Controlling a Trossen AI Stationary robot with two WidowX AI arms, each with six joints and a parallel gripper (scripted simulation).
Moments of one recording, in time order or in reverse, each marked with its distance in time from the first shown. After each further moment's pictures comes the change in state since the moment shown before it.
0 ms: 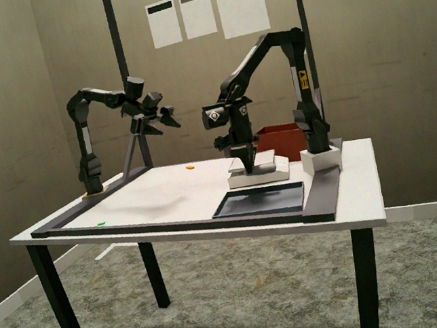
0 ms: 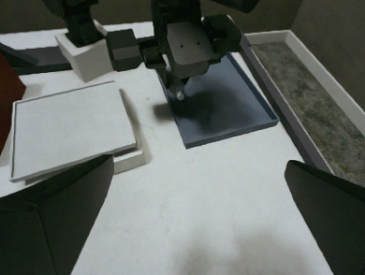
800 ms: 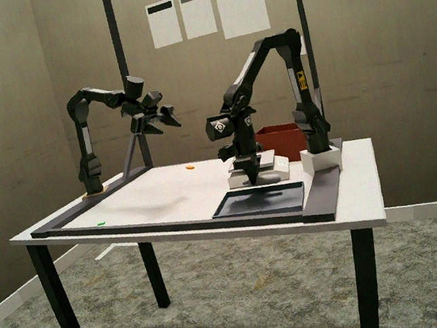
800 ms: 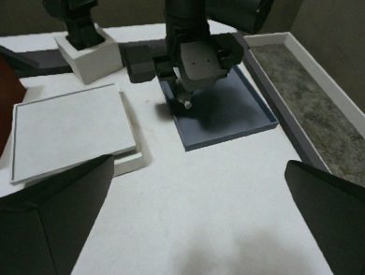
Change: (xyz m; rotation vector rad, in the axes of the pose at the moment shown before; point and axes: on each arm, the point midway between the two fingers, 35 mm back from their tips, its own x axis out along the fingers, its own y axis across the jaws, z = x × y) left arm 0.029 0.018 -0.009 0.000 -0.004 -0.018; right arm 0.000 0.000 0.003 0.000 -0.007 0.000
